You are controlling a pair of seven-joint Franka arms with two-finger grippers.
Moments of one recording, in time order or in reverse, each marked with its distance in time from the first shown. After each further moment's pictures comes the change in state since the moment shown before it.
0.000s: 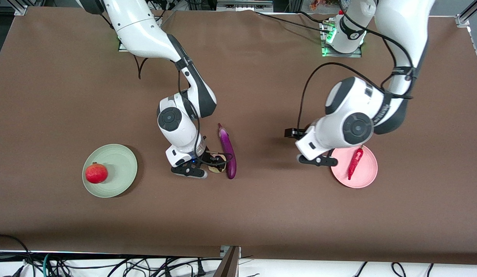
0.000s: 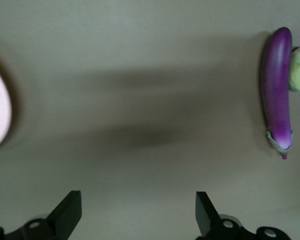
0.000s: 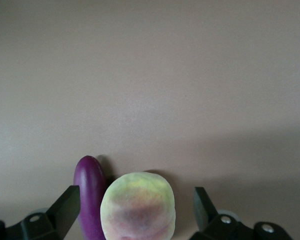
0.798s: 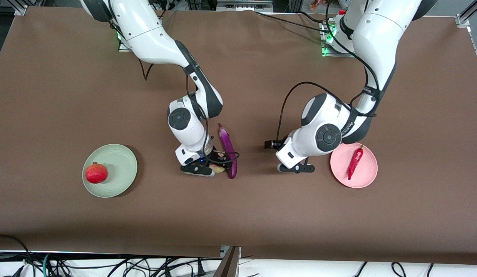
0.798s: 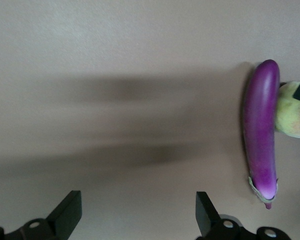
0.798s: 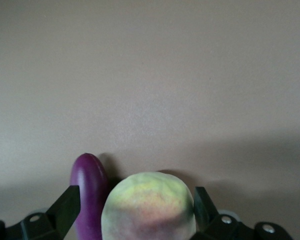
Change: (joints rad) left arm -0.045 0.133 0.003 -0.001 -0.040 0.229 -0.058; right arm 0.007 0.070 0.040 0.000 0.006 0.118 0.018
